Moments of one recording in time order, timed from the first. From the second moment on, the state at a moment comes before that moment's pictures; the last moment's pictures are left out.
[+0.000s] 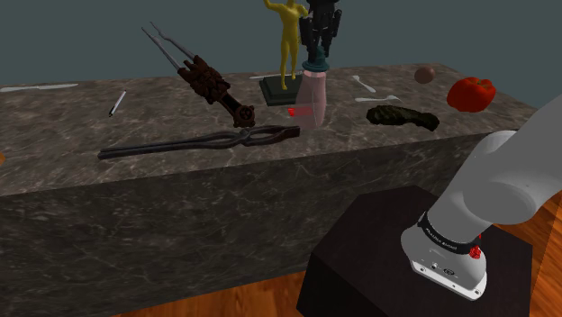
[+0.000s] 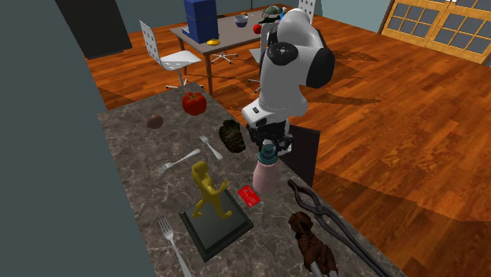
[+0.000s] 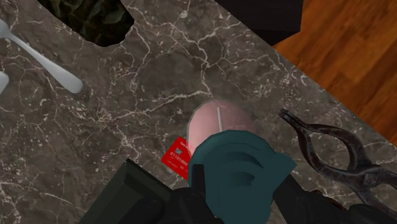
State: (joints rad) arm 0.02 -0.24 0.06 -1.83 -0.01 1.52 0.07
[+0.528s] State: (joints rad) arm 0.02 -0.23 0.06 -1.80 -0.01 1.50 0.06
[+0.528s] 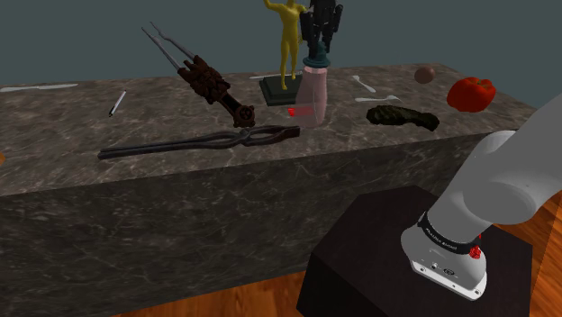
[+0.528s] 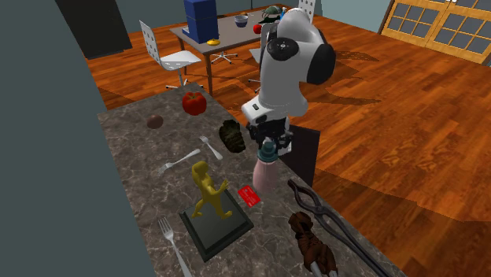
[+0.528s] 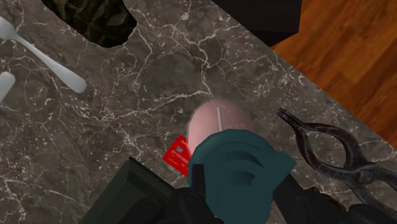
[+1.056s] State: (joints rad) arm 0.02 -0.20 0.06 -1.65 -0.01 1.38 0.06
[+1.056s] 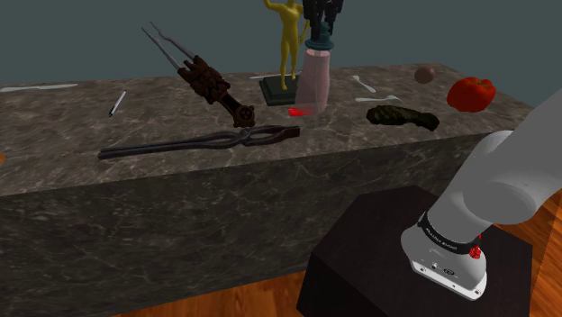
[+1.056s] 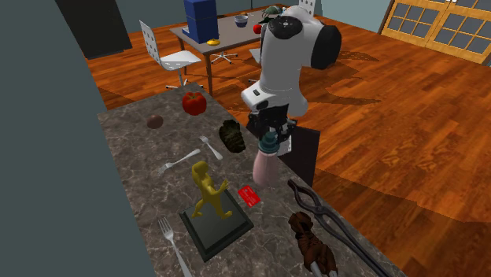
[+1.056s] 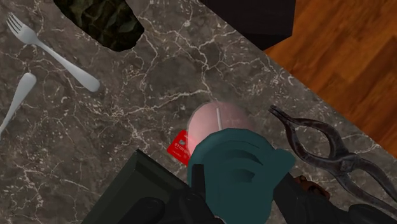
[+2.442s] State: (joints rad) arm 0.03 0.02 0.07 -1.08 -0.03 1.03 0.07
